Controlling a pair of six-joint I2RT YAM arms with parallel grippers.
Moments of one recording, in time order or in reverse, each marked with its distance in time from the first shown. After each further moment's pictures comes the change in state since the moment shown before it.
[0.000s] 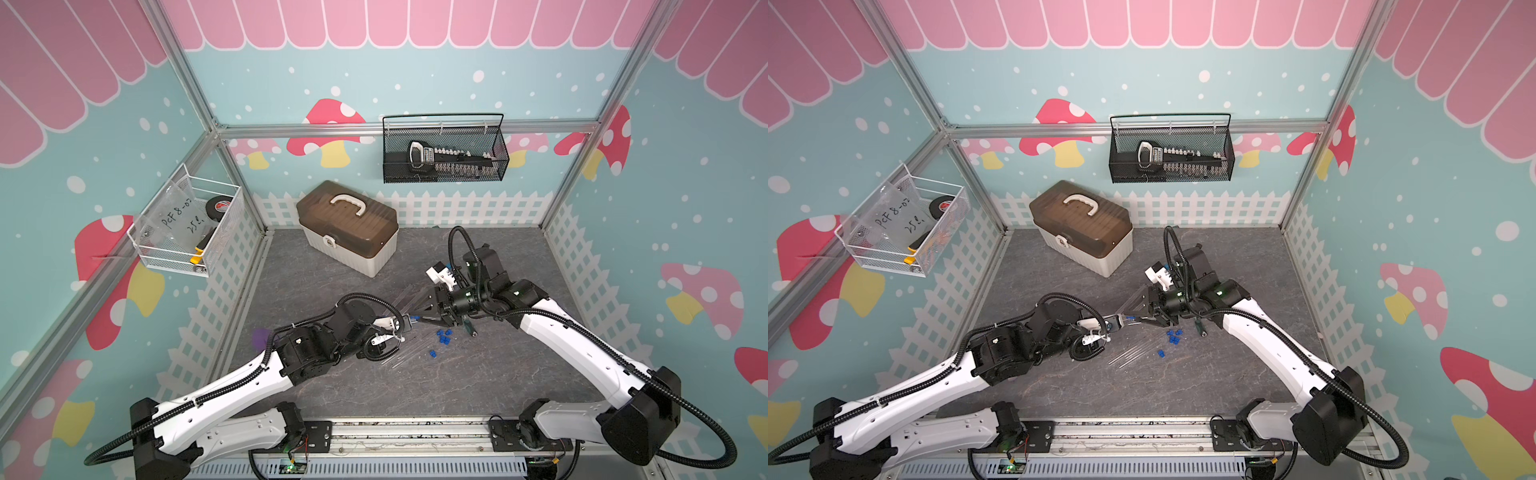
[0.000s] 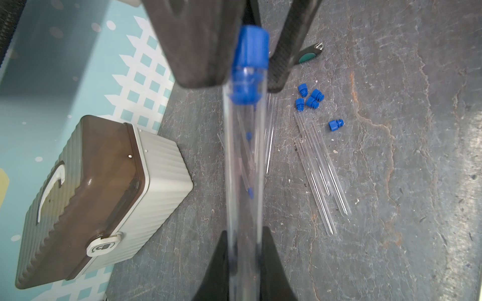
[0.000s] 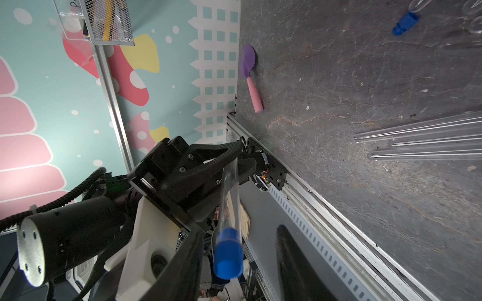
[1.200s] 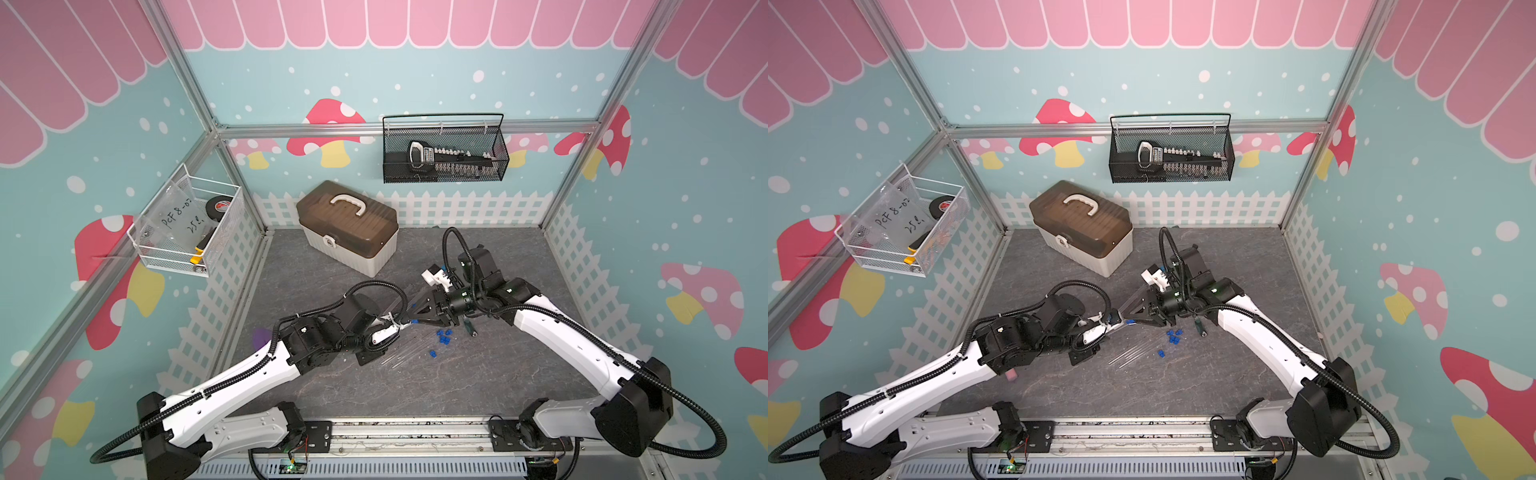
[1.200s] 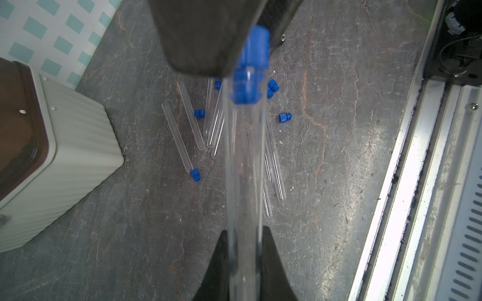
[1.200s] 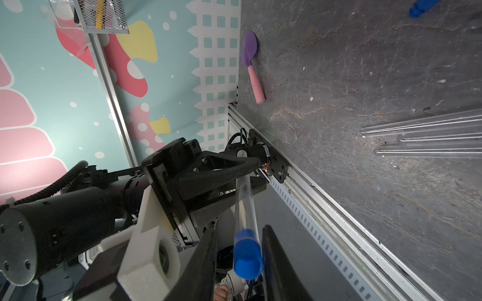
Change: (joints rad) left arm 0.046 0.072 0.086 -0.180 0.196 -0.238; right arm 0.000 0.046 -0.002 -0.008 -0.065 -0.032
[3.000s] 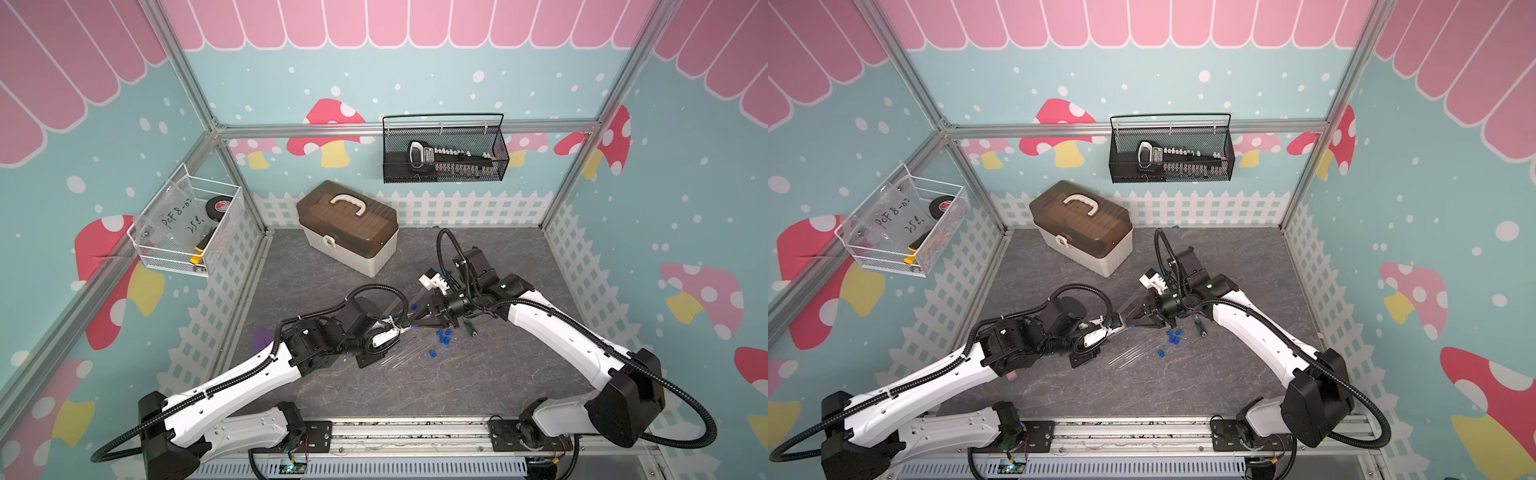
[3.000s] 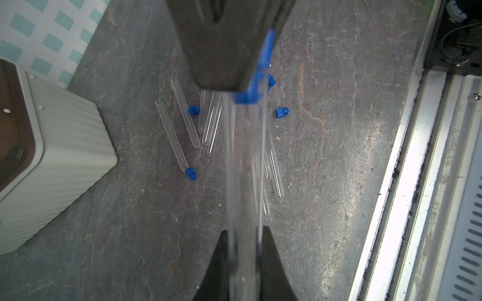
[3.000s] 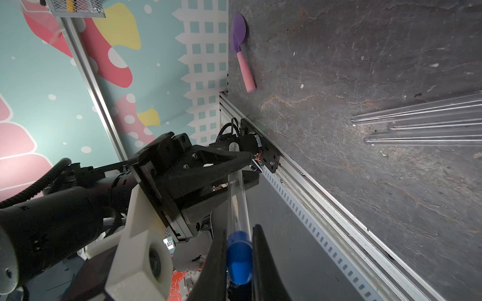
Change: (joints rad) left arm -0.008 -0.005 -0.037 0.024 0.001 0.012; right arm -0.013 0.051 0.028 -0.113 -0.019 -0.112
